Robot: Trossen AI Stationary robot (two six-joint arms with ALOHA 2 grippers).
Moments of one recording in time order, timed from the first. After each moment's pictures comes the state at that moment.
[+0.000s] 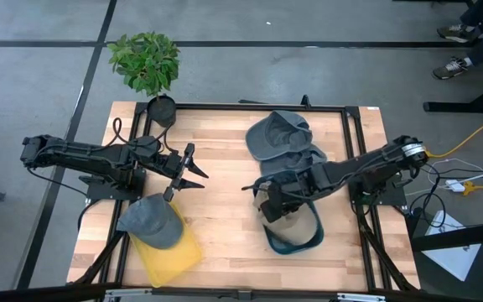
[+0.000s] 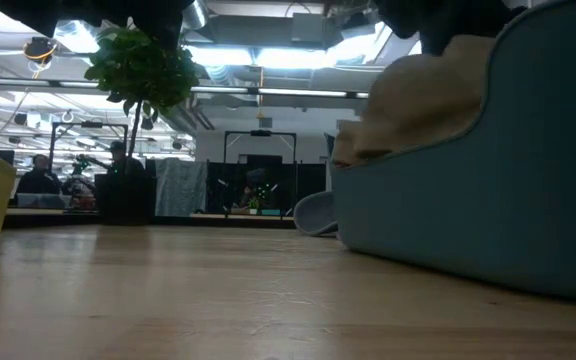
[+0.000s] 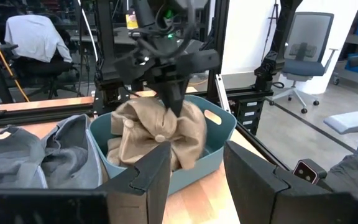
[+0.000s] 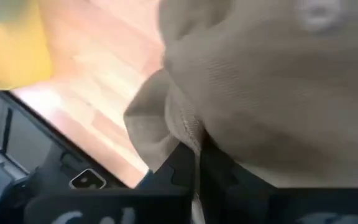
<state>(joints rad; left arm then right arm) 0.01 0.81 0.50 0.21 0.31 0.01 0.29 1.58 1.37 -0.92 -0.03 1.35</state>
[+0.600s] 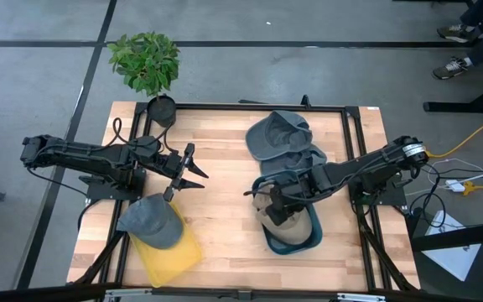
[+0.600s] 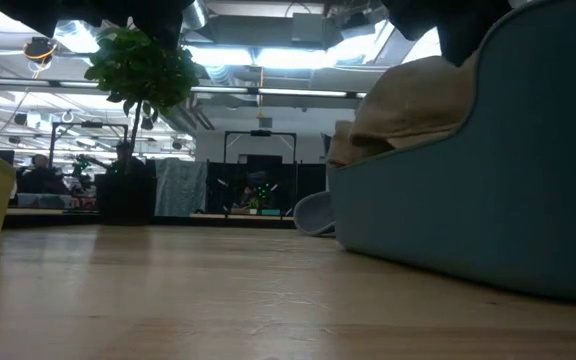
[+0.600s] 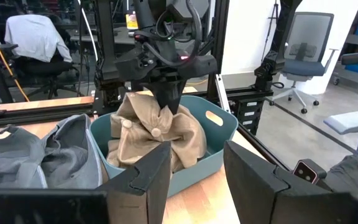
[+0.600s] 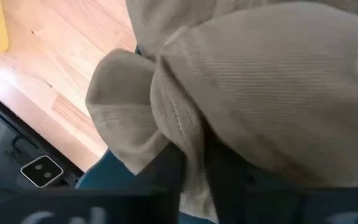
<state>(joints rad) 0.01 0.81 0.50 0.21 0.31 0.01 0.31 1.58 1.37 -1.01 -0.02 1.23</state>
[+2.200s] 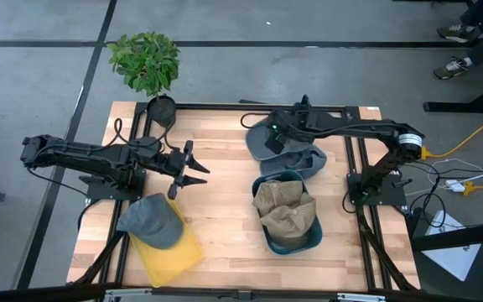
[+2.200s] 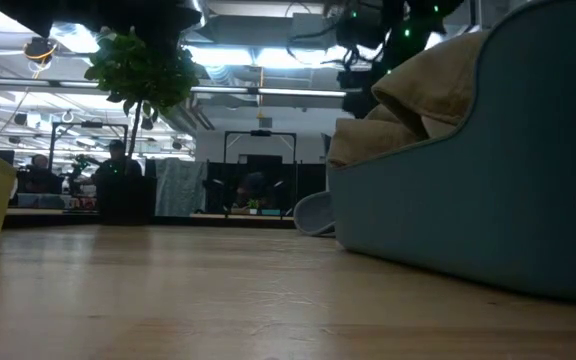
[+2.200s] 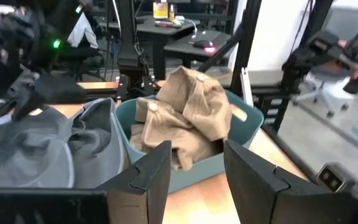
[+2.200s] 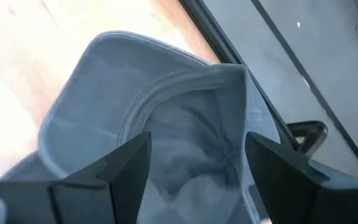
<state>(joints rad) 0.01 0.81 0.50 0.18 0.20 -0.03 -0.31 1.58 1.27 -0.75 0.50 0.15</state>
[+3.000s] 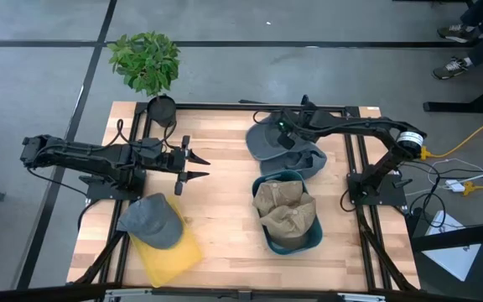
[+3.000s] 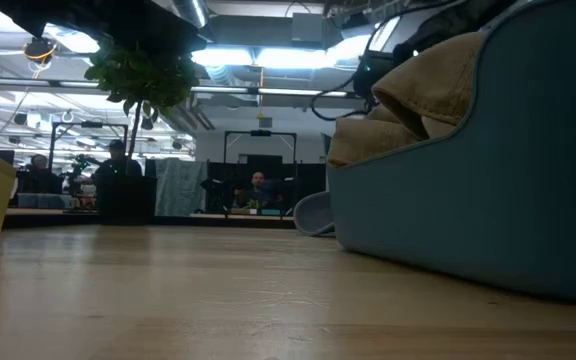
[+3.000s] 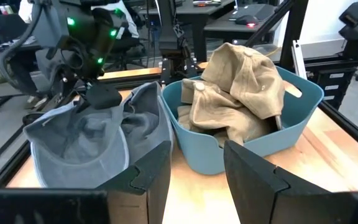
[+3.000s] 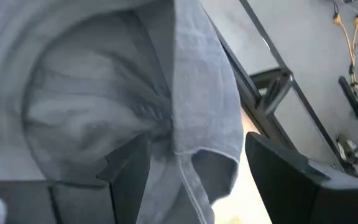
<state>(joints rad) 0.01 0.81 0.50 0.11 0.02 0.09 -0.45 1.58 1.06 -0.64 0.60 0.10</state>
